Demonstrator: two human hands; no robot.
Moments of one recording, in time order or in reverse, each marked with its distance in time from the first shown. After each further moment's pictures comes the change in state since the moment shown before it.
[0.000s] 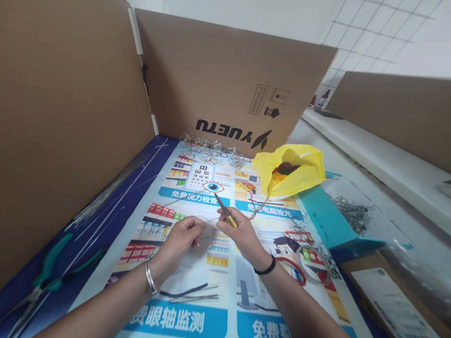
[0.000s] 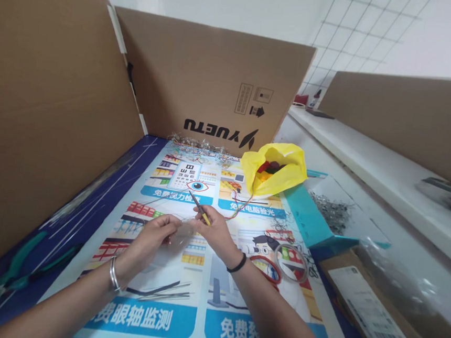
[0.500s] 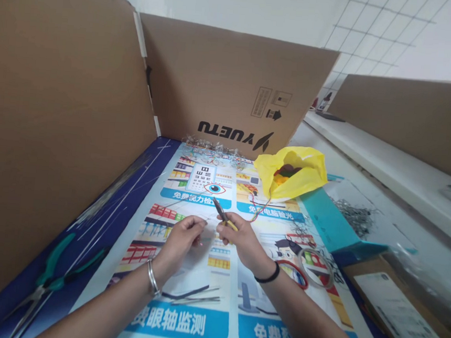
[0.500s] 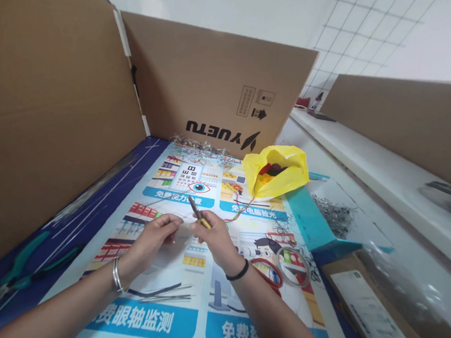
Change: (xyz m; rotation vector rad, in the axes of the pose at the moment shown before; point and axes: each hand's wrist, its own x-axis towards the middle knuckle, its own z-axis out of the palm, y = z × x) left_hand 0.005 -0.004 -0.004 0.020 0.021 0.034; right_hand -0.008 -0.007 0.007 0.273 -0.034 0.179
